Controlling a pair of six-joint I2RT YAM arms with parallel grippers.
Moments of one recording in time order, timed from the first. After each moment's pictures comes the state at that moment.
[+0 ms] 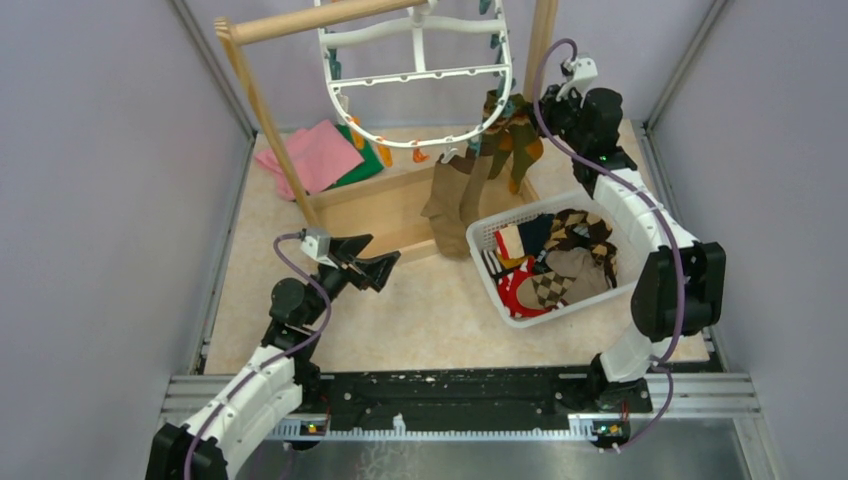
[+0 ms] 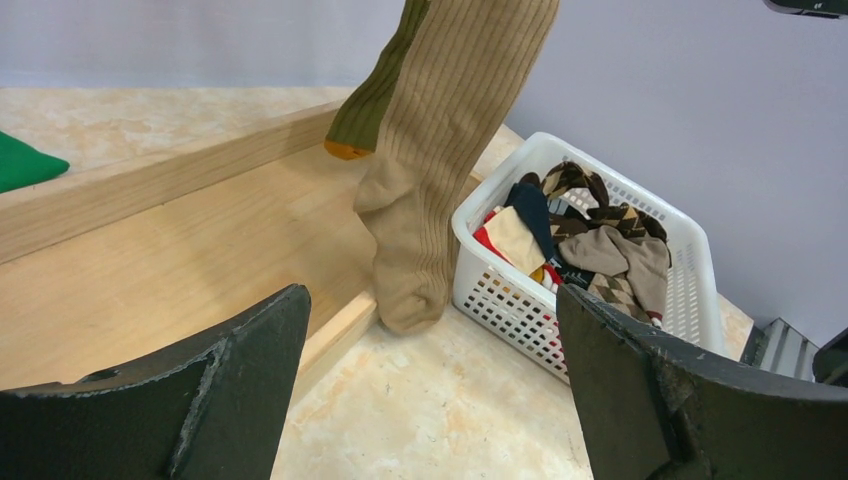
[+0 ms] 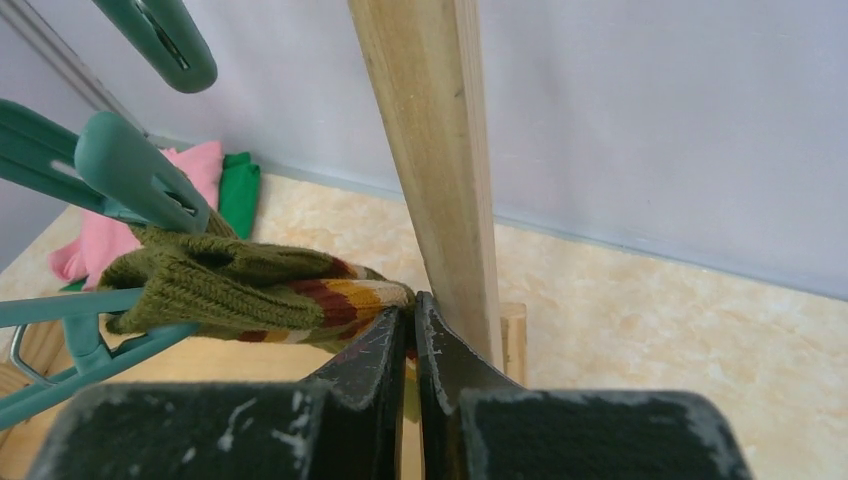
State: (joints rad) left arm -0.37 0.64 0.16 0.70 0.31 -0.45; right arm 0.17 1.64 1.40 0.18 -0.28 0.13
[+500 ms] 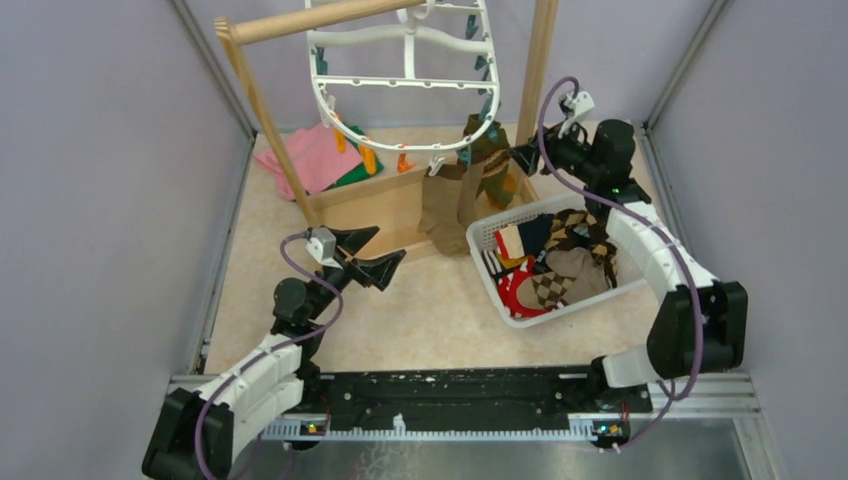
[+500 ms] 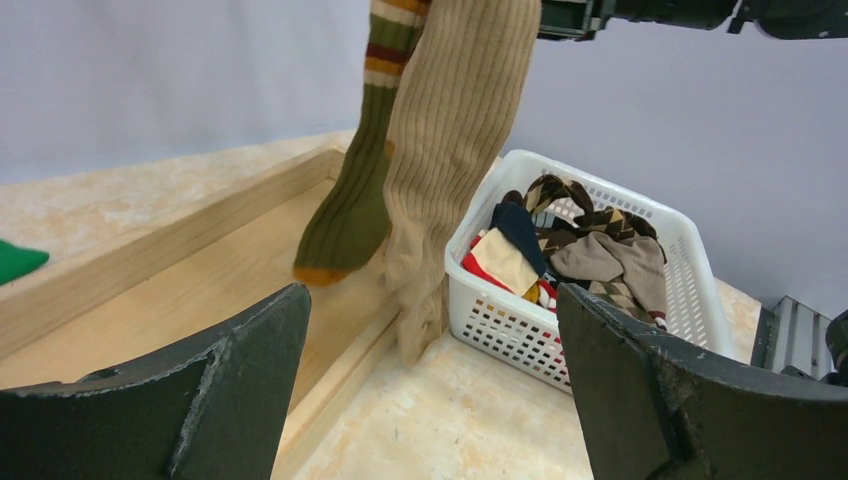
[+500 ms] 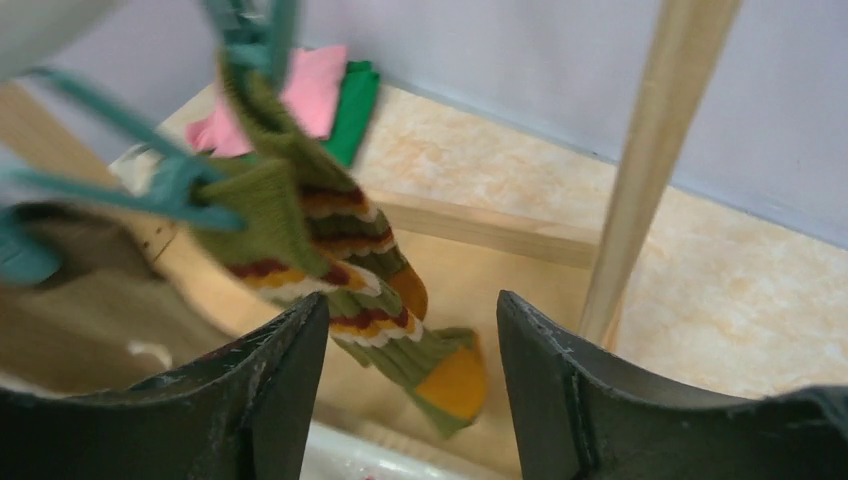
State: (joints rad) left arm -0.37 0.81 0.14 0.98 0.39 -0.39; right arm 0.16 1.47 1.16 0.18 -0.52 0.11
